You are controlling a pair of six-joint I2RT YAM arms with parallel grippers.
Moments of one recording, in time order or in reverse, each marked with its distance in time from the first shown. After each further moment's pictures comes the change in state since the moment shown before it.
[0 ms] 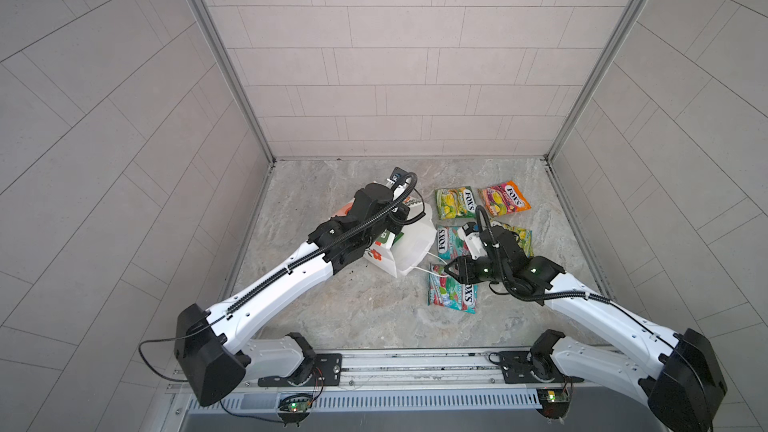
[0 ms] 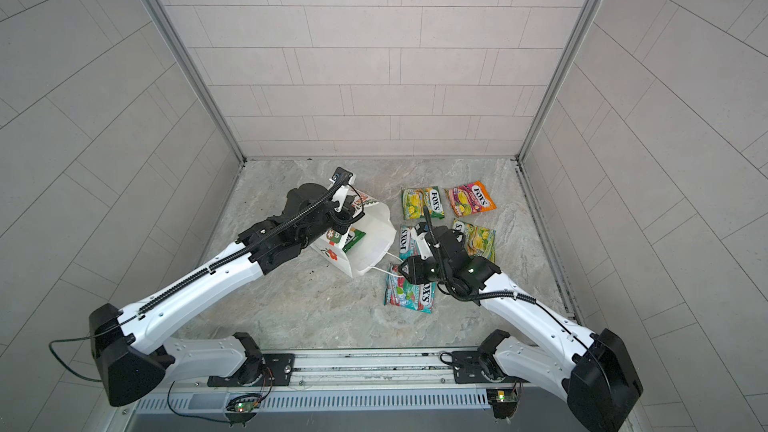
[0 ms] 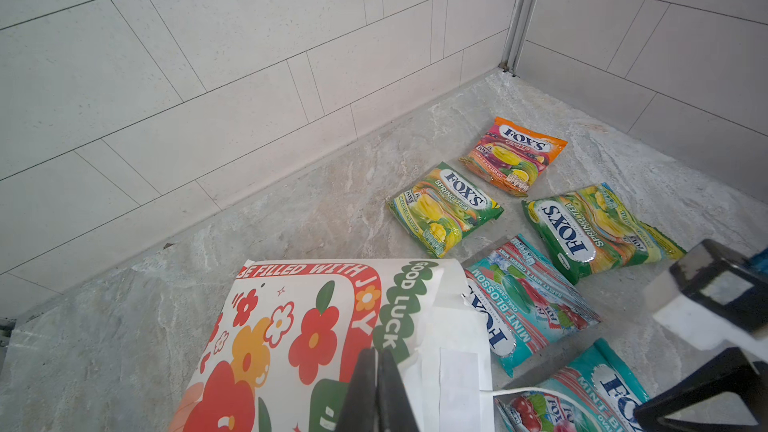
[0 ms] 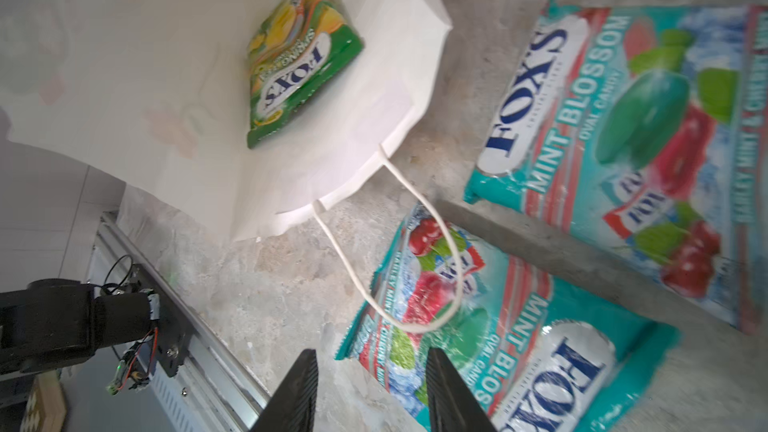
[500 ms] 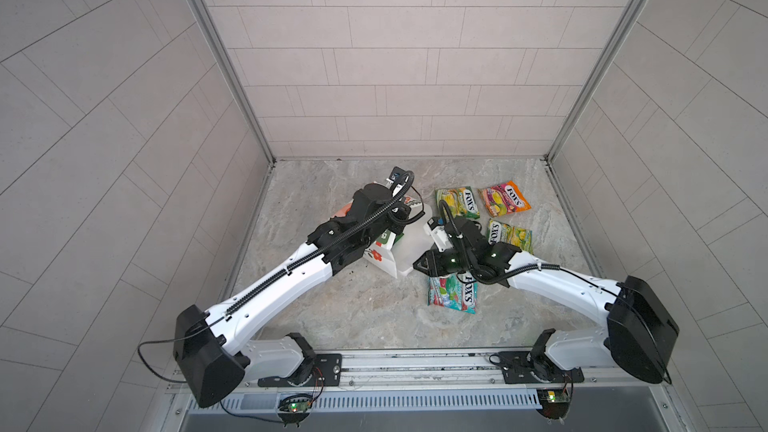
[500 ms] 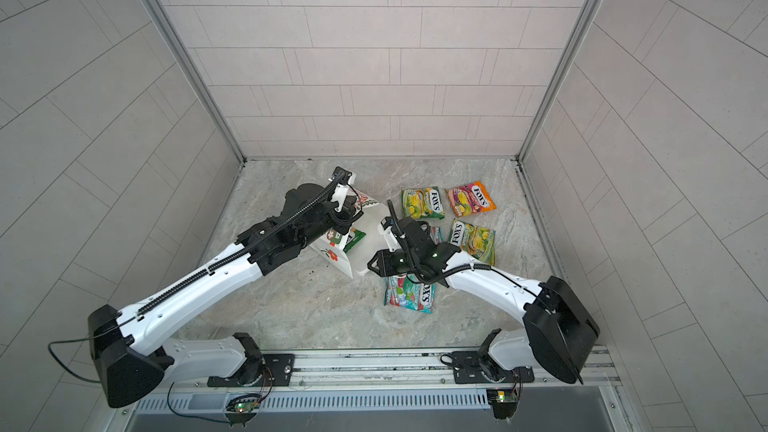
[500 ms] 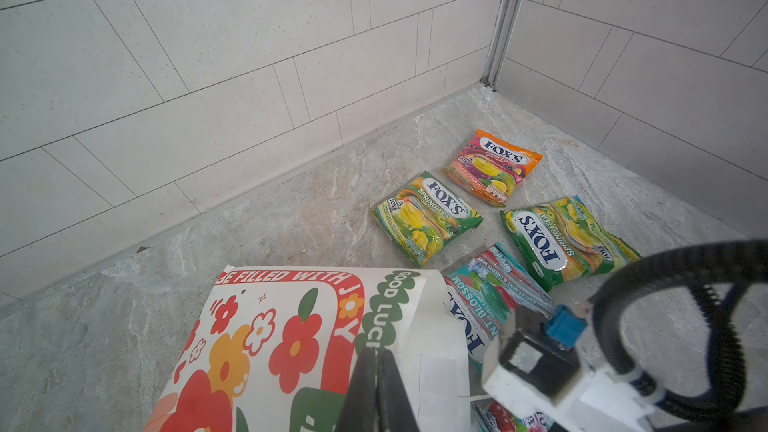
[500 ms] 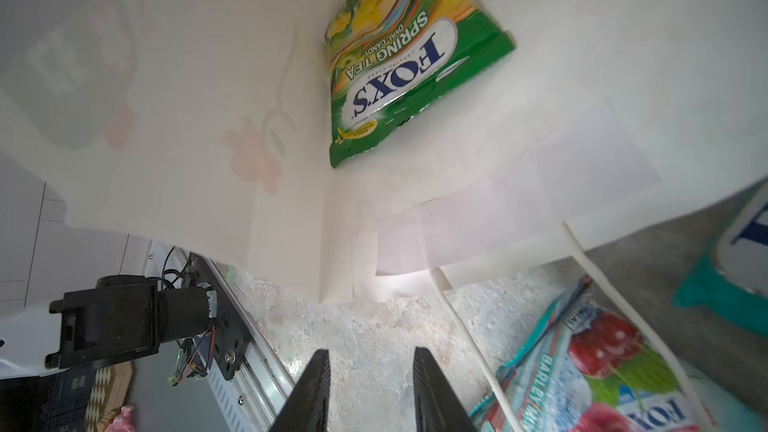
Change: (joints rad) left arm 0.000 -0.007 -0.005 0.027 0.043 -0.040; right arm 0.113 0.336 0.166 0.182 -0.079 0.084
